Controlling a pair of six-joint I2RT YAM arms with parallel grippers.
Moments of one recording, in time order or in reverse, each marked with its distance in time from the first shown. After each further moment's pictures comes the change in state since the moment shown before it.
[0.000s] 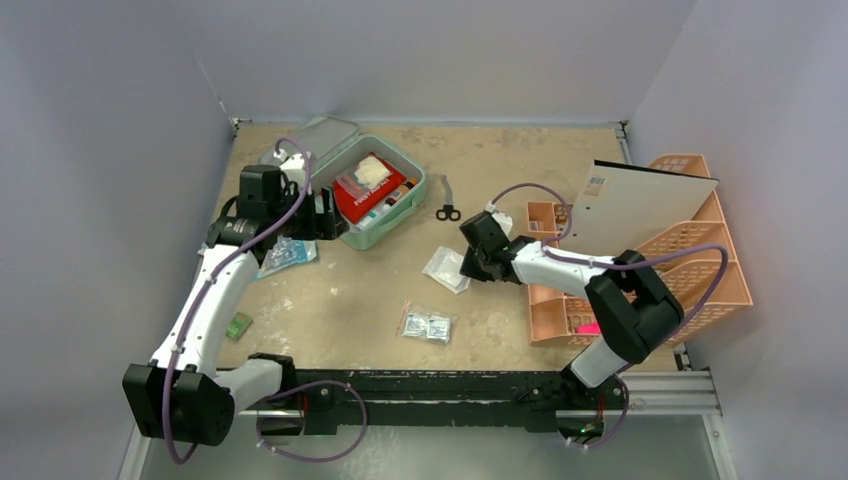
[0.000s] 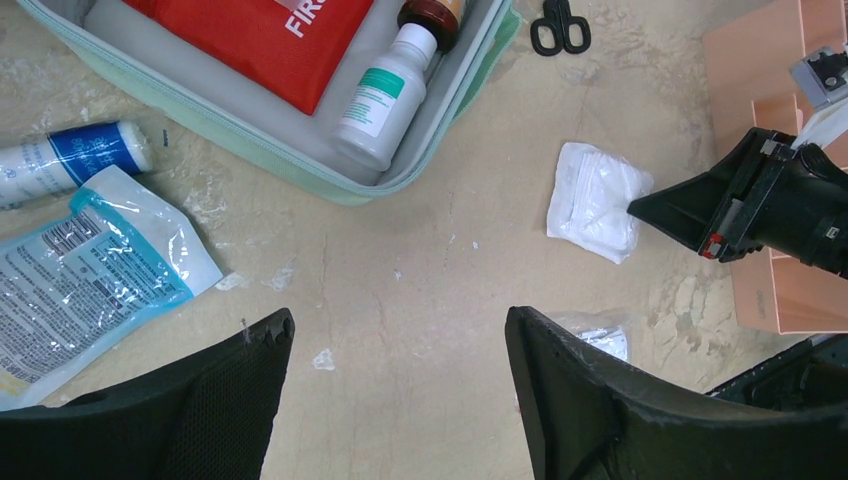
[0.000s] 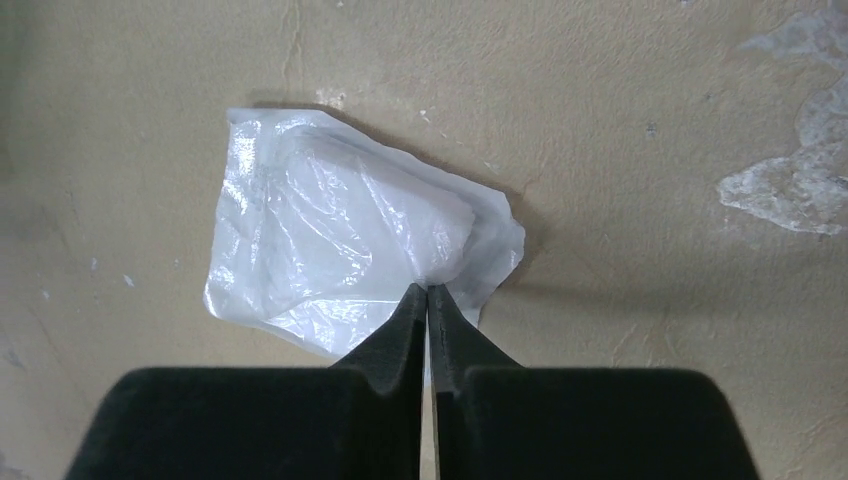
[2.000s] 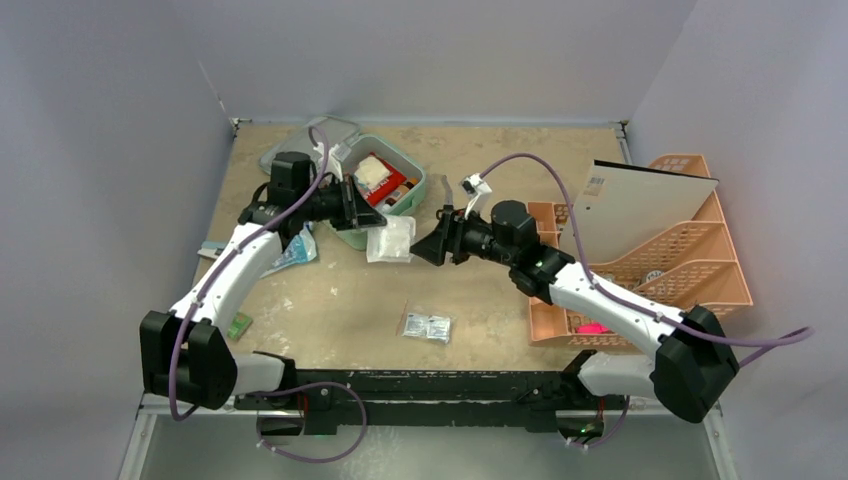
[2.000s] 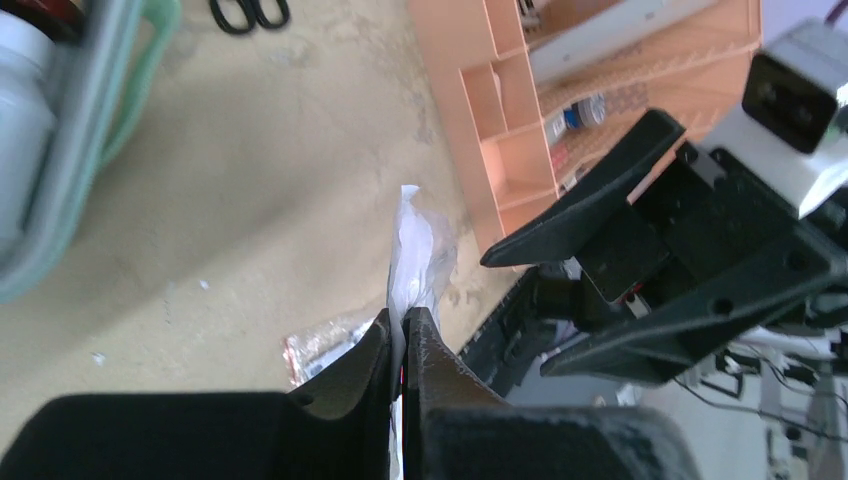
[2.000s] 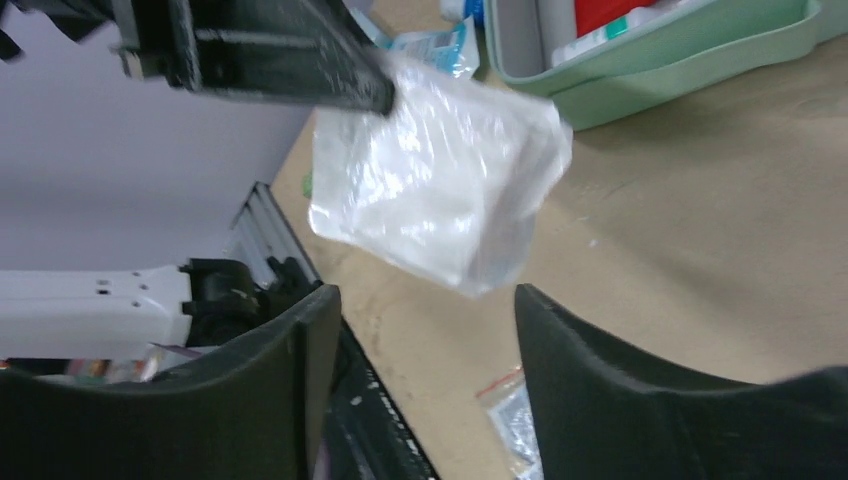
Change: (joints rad) left arm -0.111 0.170 -0.014 0.280 0.448 -0.338; right arm 0.047 -0.343 -0.040 0.447 -0.533 -0.274
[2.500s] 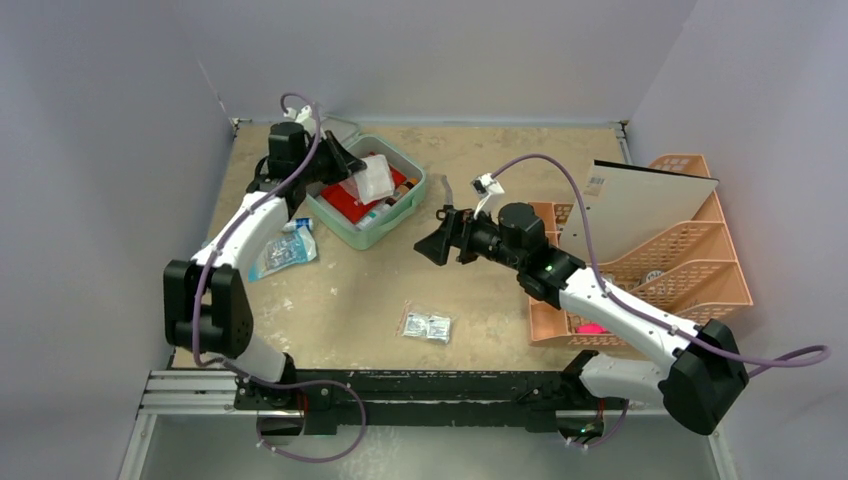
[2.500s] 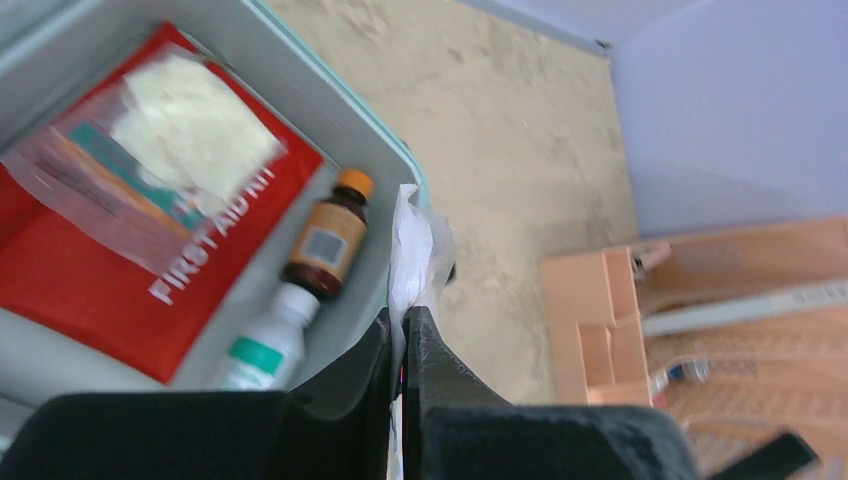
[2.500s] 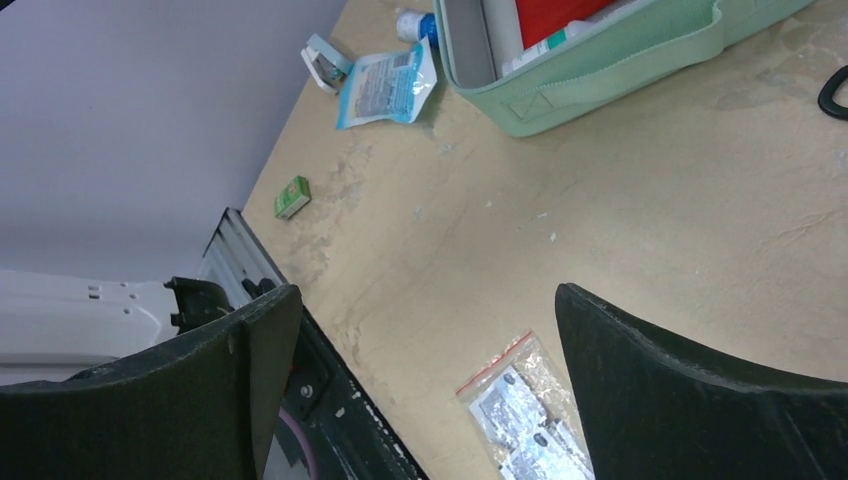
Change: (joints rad) left arm 0.078 0.203 0.152 0.255 -0.351 -0.075; right arm 0.001 -0.089 -0.013 -0.085 0.115 -0.003
